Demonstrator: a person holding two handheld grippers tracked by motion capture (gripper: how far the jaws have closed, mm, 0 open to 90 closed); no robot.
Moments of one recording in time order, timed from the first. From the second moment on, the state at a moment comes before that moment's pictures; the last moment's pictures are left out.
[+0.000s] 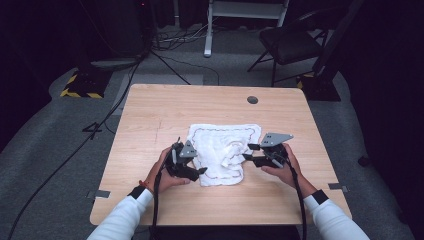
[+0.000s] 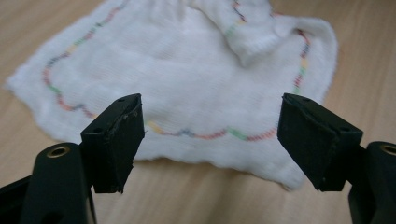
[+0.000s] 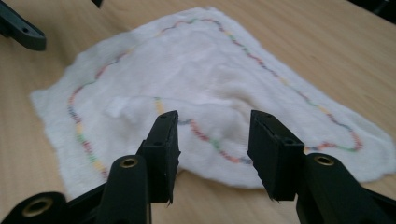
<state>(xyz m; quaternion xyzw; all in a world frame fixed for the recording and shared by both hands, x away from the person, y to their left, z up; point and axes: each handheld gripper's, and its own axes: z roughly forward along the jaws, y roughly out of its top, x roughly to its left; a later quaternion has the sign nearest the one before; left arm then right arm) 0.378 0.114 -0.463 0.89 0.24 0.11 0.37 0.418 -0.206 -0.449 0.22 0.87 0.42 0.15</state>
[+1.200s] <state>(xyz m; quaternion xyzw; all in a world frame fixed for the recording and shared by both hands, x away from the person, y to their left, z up) 0.370 0.124 -0.479 0.92 0.21 0.06 0.32 0.389 -0.238 -0.442 0.18 0.88 0.42 0.14</state>
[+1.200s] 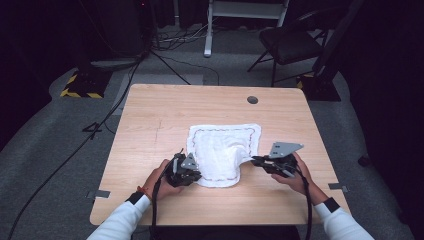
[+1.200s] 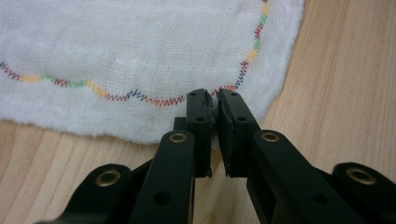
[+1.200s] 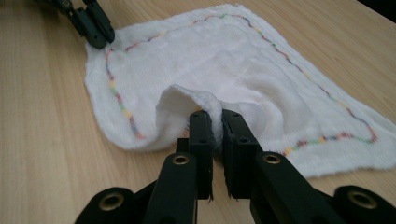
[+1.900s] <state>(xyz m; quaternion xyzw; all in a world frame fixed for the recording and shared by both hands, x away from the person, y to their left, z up) 0.362 0.156 -0.469 0.88 0.30 0.10 0.35 0.358 -0.310 -0.475 0.26 0.88 0.37 0.14</state>
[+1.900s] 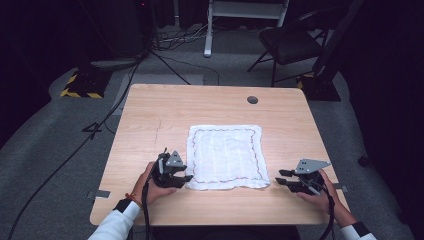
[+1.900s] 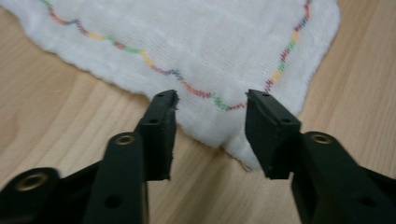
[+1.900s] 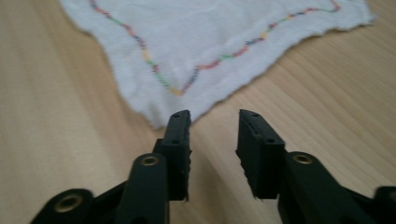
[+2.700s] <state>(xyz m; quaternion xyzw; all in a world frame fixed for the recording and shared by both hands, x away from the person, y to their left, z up) 0.481 0.144 -0.478 0.84 0.38 0.14 0.35 0.505 -0.270 -0.467 0.38 0.81 0.39 0.20</state>
